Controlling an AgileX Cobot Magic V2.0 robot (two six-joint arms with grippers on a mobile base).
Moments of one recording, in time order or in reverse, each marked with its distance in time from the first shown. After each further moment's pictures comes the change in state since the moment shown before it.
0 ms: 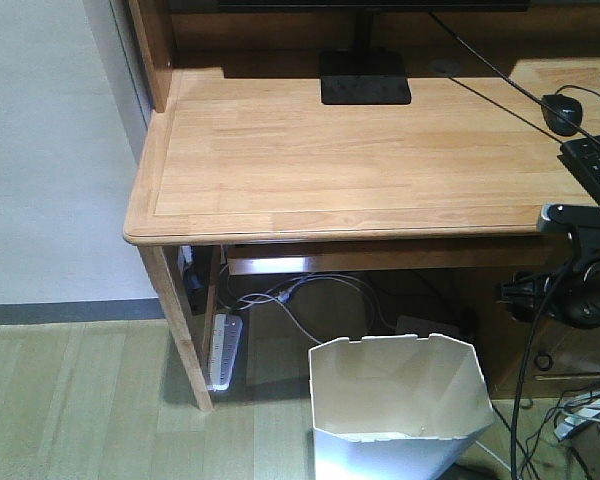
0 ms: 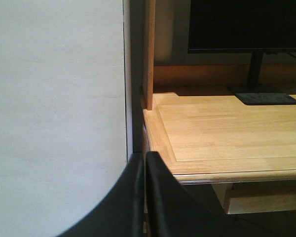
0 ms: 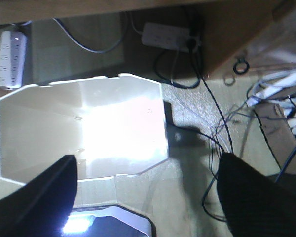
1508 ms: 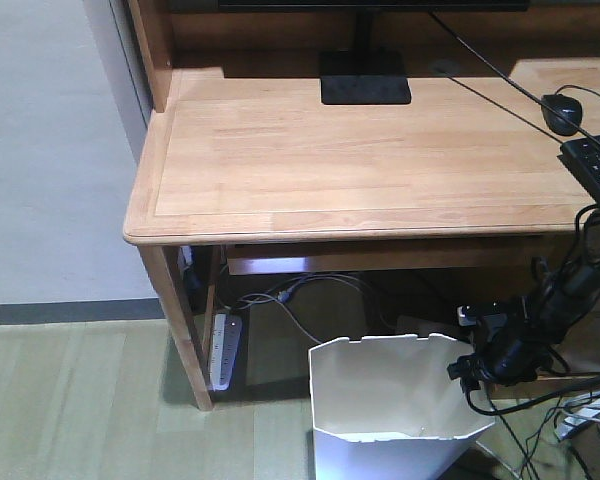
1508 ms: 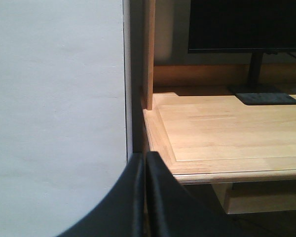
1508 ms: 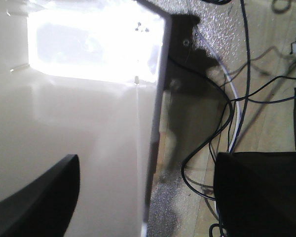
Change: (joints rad) left arm 0.000 0.000 0.000 0.000 0.000 0.000; right arm -0.061 1.161 -0.695 0.000 -0.062 -0.301
